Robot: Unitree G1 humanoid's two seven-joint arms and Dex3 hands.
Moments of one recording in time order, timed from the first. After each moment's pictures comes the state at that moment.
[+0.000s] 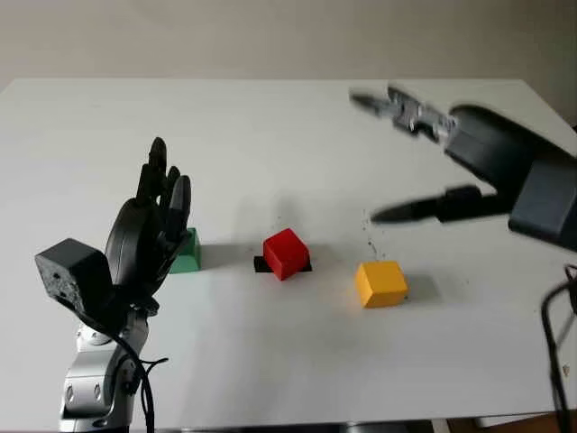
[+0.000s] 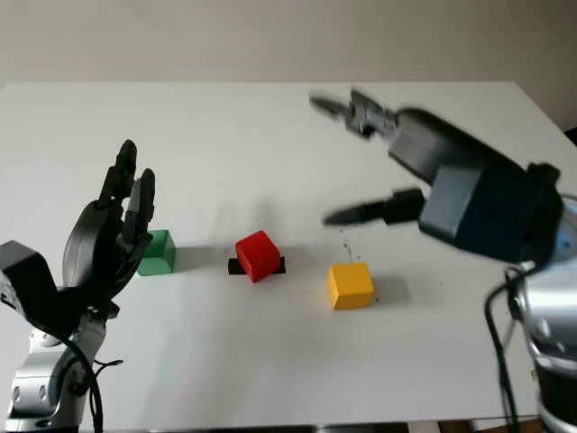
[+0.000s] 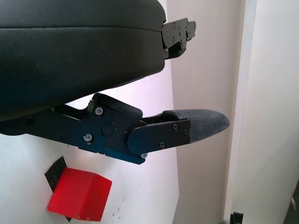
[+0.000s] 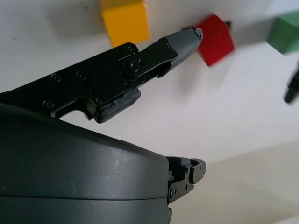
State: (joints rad) left arm -0.08 0.16 0.16 -0.21 -0.22 0.16 -0.17; right arm -0.24 -0.79 -0.11 -0.56 -0.19 0.32 0.74
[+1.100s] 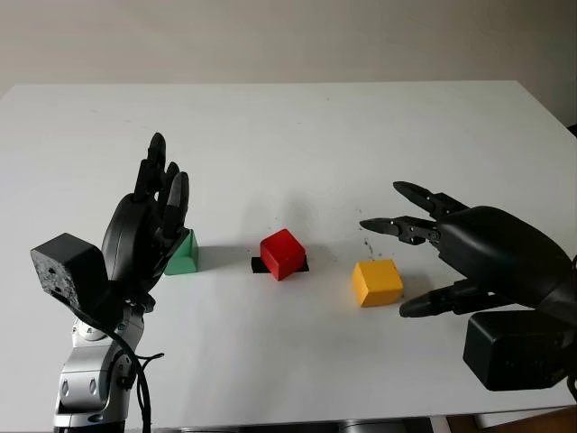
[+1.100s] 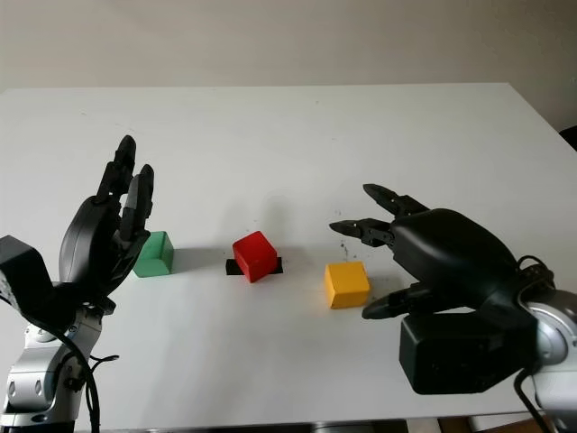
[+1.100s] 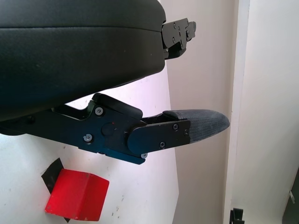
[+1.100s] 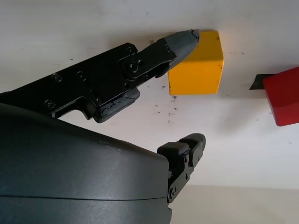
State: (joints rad) left arm -0.10 0.18 0.16 -0.20 -0.23 0.17 -0.18; right arm 0.05 -0.78 -0.07 -0.44 -0.51 -0.08 0.49
